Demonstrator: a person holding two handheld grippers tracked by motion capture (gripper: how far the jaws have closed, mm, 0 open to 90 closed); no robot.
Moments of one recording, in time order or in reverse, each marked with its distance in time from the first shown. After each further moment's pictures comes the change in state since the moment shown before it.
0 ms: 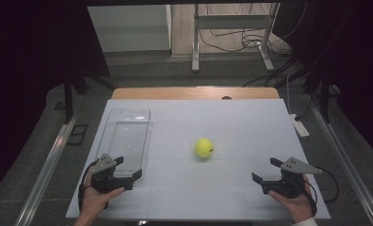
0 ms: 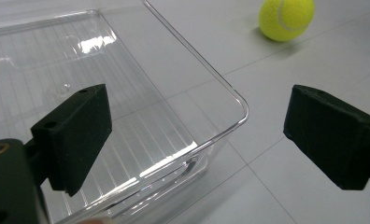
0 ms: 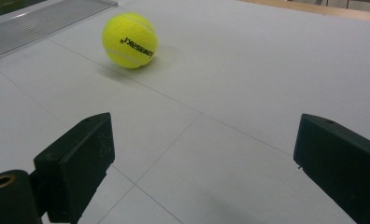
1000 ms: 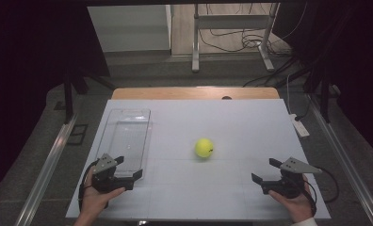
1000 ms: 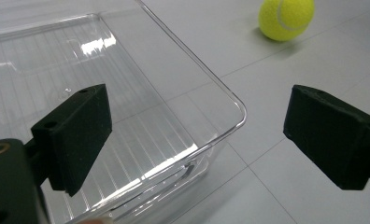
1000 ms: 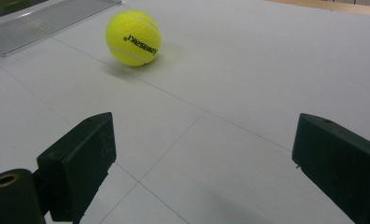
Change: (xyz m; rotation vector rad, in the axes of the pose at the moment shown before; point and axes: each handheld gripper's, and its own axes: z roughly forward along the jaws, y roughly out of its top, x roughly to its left) left arm -0.002 0.002 0.000 0.001 0.009 0.019; right arm -0.001 -0.001 0.001 0.007 0.020 0.011
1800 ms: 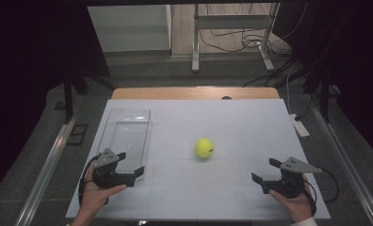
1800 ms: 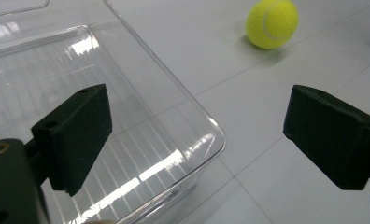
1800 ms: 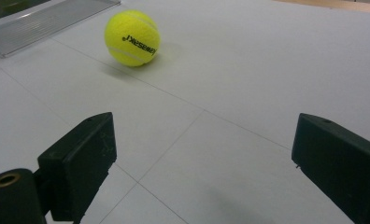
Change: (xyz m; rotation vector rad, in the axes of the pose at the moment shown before) left arm -0.005 0.023 -0.004 0.026 -0.036 0.023; right arm -0.001 0.000 0.001 0.001 0.000 0.007
